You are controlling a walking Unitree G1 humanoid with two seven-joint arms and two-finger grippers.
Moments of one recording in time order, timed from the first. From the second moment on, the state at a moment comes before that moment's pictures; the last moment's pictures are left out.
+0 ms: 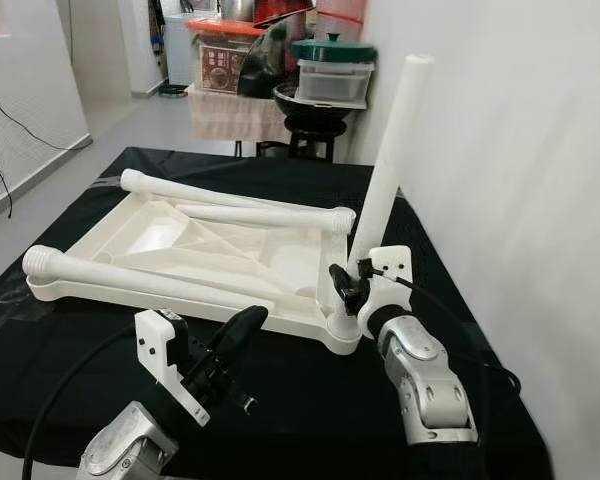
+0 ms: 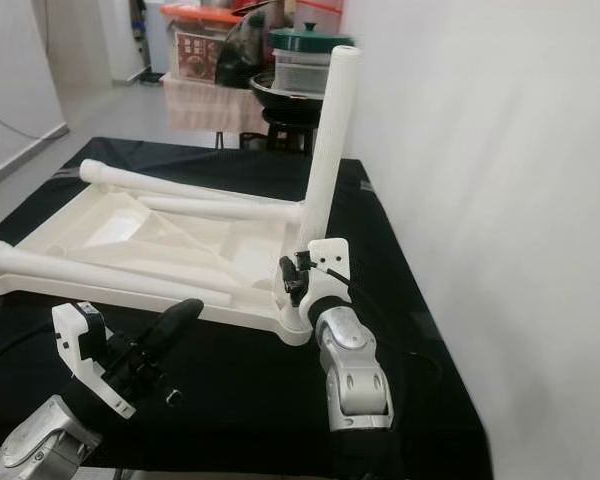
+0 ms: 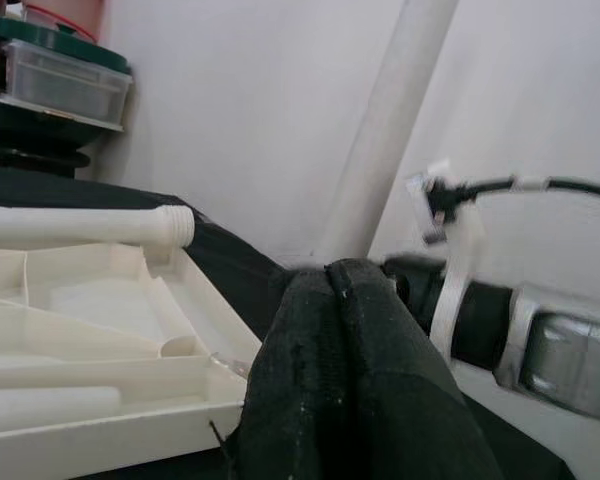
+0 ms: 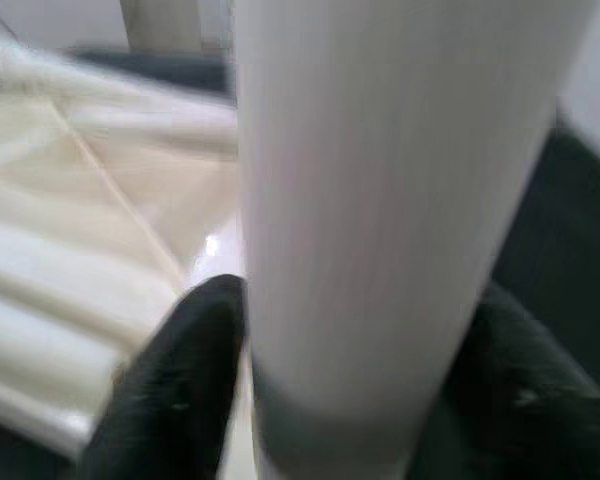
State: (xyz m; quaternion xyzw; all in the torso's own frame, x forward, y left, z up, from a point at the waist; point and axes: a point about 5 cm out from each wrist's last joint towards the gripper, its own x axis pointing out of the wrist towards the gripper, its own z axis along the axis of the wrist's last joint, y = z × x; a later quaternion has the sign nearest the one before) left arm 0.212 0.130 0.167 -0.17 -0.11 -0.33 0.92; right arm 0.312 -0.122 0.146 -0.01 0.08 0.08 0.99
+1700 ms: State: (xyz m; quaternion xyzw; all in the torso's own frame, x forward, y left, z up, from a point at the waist) left arm 0.230 0.175 0.180 -0.13 -0.05 -0.16 0.98; right arm 0.280 -0.198 0.143 0.00 0.10 0.01 0.99
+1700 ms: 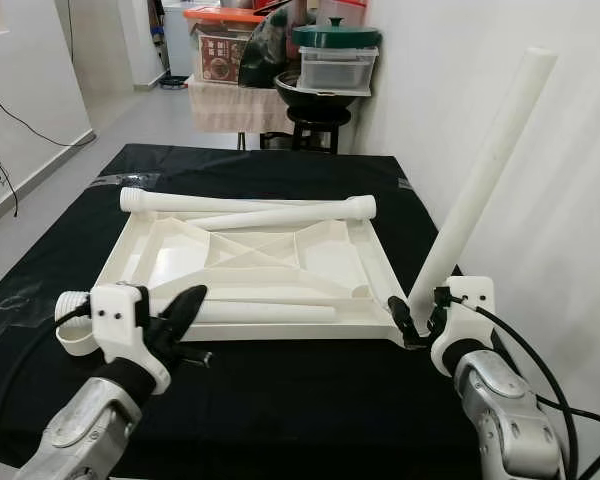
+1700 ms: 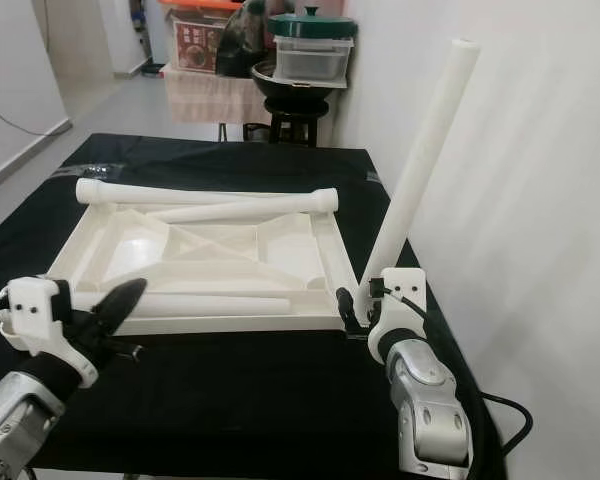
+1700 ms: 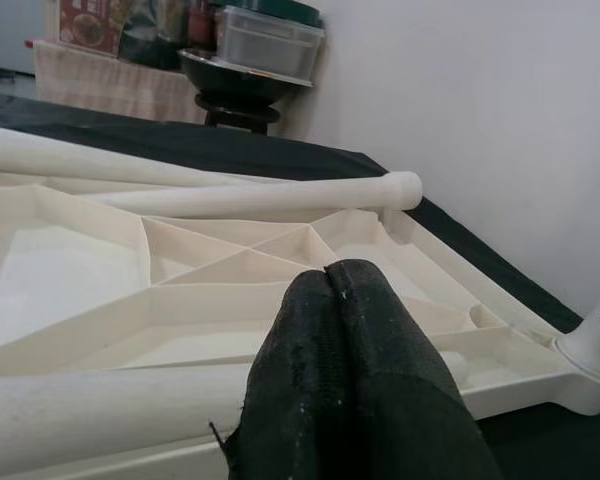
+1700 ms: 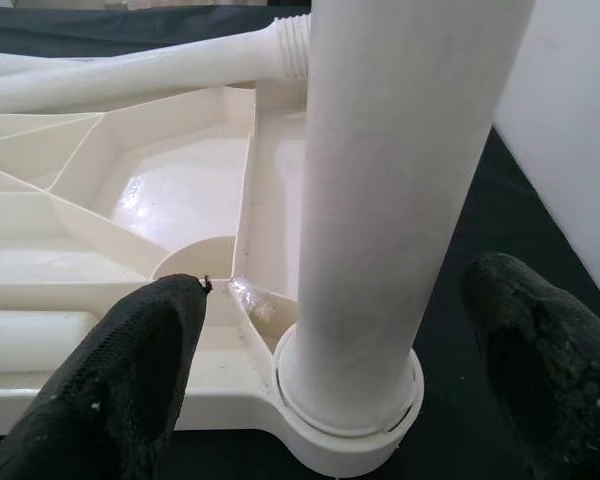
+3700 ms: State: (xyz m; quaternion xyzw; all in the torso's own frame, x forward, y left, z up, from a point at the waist) left arm 0.234 0.196 0.181 -0.04 -0.06 -0.06 1.00; right arm 0.263 -0.155 0.152 0.07 0.05 0.20 0.98
